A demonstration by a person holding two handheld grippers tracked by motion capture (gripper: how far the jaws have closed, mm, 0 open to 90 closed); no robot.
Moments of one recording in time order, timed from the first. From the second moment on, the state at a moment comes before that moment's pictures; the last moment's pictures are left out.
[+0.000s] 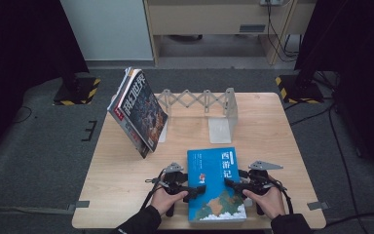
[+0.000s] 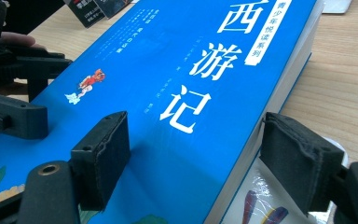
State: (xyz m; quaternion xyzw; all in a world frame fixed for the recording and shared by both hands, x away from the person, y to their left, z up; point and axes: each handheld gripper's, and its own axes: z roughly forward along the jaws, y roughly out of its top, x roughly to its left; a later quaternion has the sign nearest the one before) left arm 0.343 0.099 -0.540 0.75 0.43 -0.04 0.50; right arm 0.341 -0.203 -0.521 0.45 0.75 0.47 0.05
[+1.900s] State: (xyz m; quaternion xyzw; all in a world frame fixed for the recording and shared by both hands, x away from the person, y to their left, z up) left arm 0.350 0.099 -0.518 0.75 0.42 -0.11 0.50; right arm 0.344 -0.205 -0.526 0.46 0.74 0.49 0.04
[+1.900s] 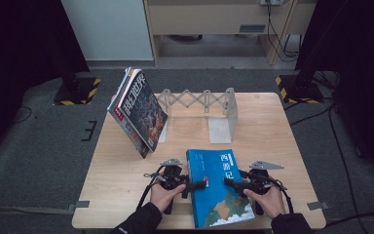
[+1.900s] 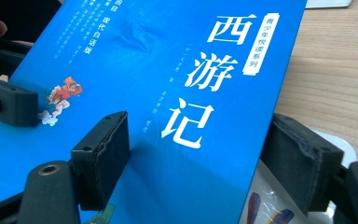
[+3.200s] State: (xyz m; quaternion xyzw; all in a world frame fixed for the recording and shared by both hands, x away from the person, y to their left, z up) left arm 0.355 0.086 -0.514 0.74 0.44 -0.12 0.49; right arm 0.343 -0.210 -0.525 0.46 0.74 0.49 0.02
